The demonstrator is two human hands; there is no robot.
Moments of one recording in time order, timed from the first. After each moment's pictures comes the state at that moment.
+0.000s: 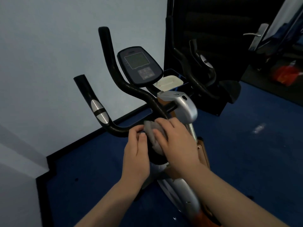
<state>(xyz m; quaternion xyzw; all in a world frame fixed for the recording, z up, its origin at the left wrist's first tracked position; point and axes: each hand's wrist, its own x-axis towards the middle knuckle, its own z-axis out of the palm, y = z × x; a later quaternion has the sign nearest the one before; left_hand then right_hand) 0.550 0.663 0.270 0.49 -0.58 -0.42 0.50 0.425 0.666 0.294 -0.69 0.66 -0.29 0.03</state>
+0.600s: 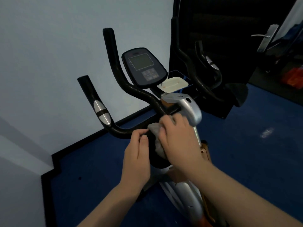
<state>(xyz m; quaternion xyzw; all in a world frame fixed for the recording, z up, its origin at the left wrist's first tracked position) 0.550 0.664 0.274 0.50 -0.59 -0.40 0.49 0.422 0.652 0.300 -0.71 0.66 -0.26 0.02</state>
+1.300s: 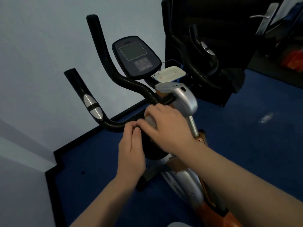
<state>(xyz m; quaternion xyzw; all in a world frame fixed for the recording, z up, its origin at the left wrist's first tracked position) 0.545 0.665 0.276 0.51 -0.57 -0.41 0.50 0.419 0.642 0.317 -0.75 0.59 -0.29 0.06</state>
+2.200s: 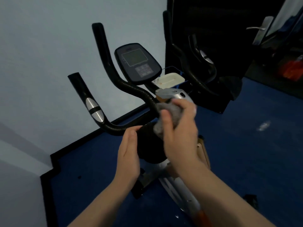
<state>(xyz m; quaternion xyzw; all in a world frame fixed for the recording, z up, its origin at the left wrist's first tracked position) 0.550 0.668 0.275 0.49 -0.54 -0.45 0.51 0.427 0.666 0.309 -0.55 0.60 -0.56 0.15</state>
